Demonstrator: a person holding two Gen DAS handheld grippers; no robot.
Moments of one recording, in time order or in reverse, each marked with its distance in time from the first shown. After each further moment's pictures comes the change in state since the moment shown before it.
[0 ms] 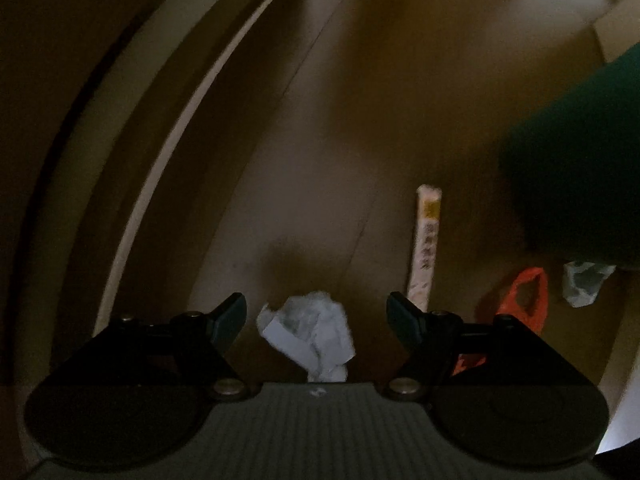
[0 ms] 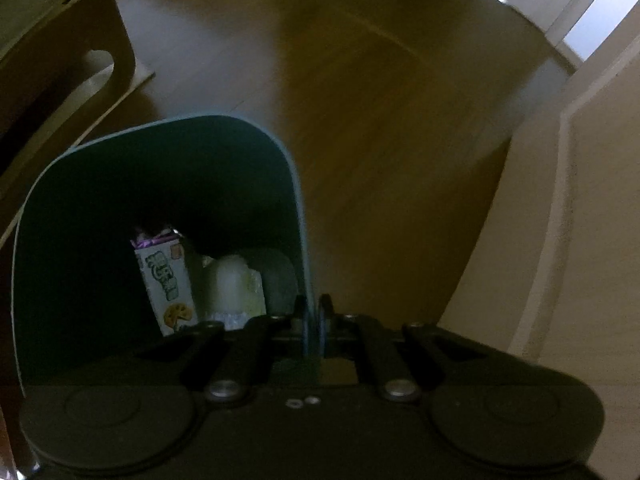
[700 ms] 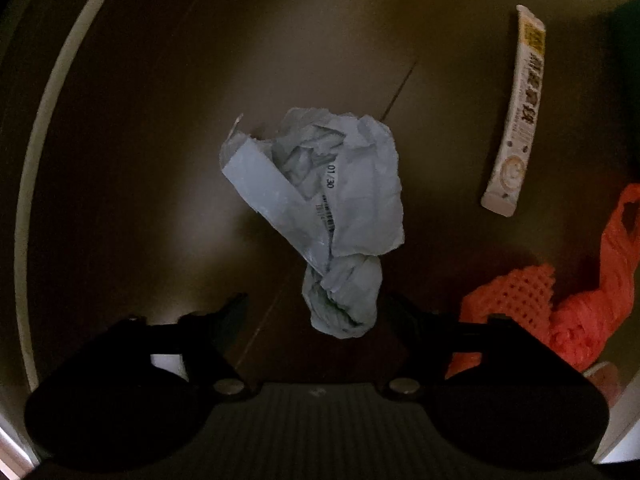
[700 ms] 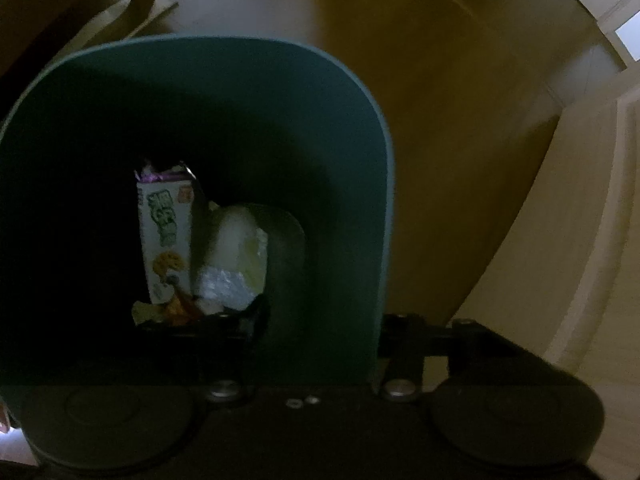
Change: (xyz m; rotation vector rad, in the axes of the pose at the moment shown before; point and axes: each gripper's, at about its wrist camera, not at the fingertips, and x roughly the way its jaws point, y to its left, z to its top) left arm 0.127 -0.010 -0.070 -0.127 0.307 0.085; right arm 0.044 0.008 0.004 -0.095 0.137 0.047
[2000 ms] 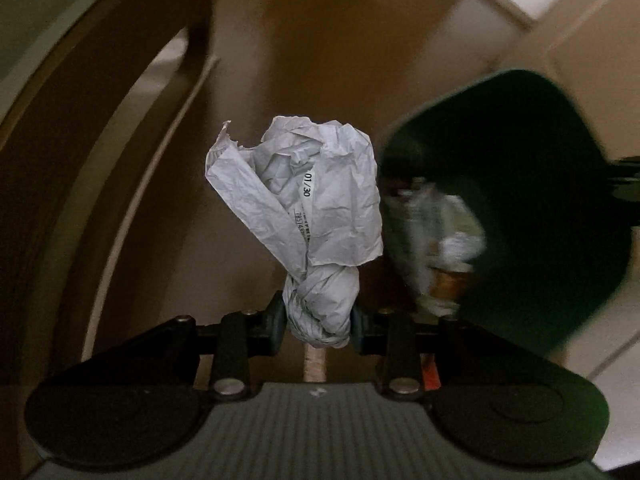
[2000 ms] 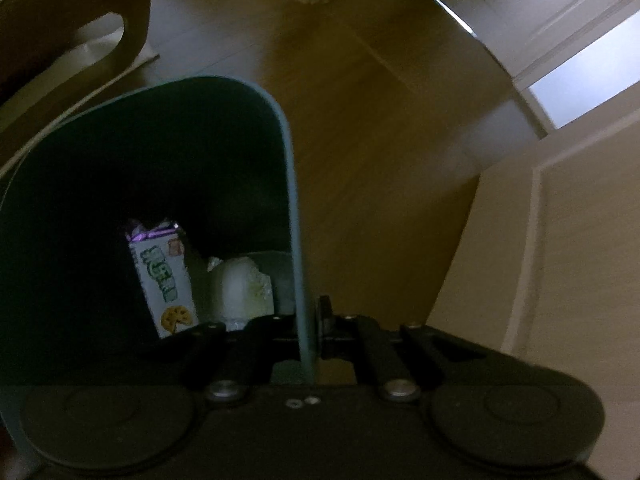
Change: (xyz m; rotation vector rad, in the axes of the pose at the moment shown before) left arm -0.301 -0.031 0.003 0.314 -0.509 -0.294; right arm -0.048 0.113 0.014 0.035 -0.163 -0.335
